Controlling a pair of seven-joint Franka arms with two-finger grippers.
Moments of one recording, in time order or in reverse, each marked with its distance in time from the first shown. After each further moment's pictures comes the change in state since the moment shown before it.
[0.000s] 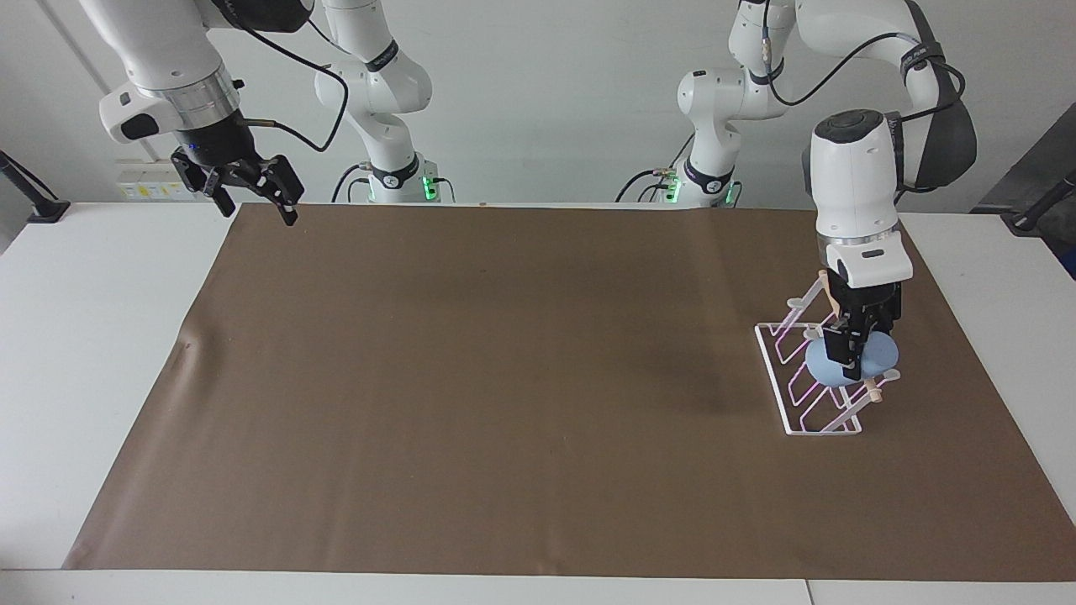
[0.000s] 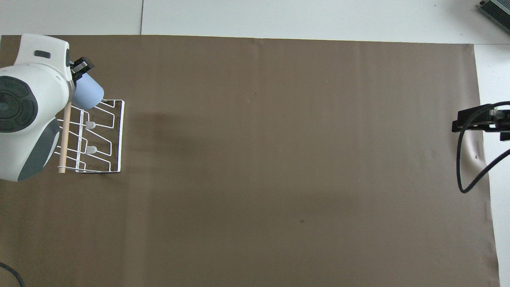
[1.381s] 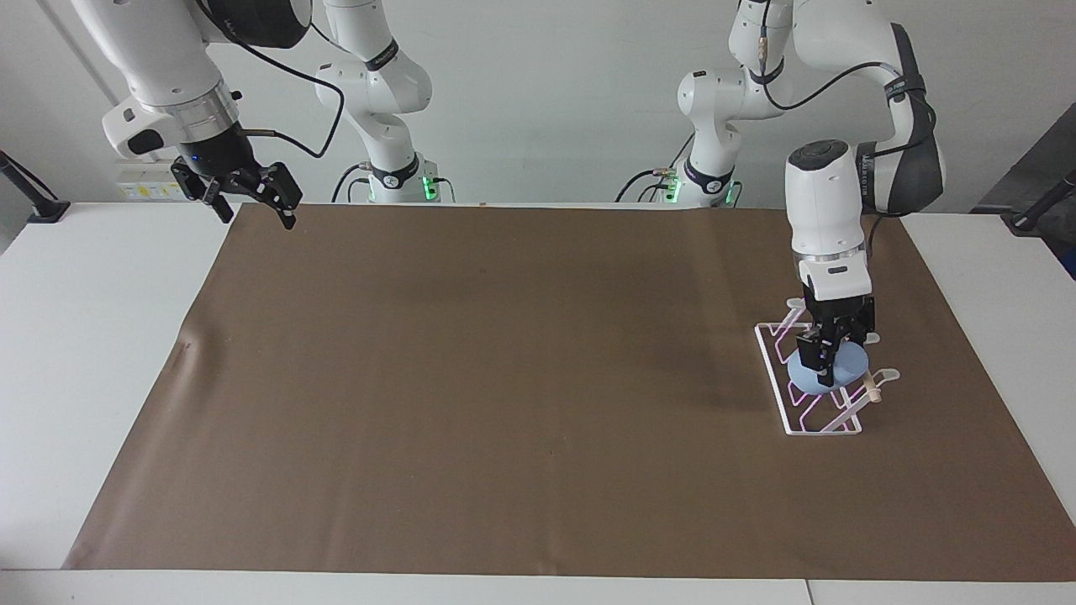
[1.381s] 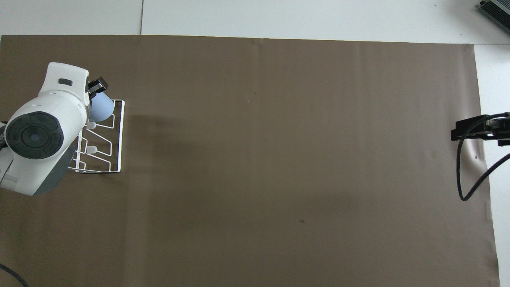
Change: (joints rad) left arm 0.023 -0.022 -0.001 -0.174 0.101 0.165 -0.074; right arm -0.014 -0.021 -0.004 -0.072 -0.008 0.025 -0.080
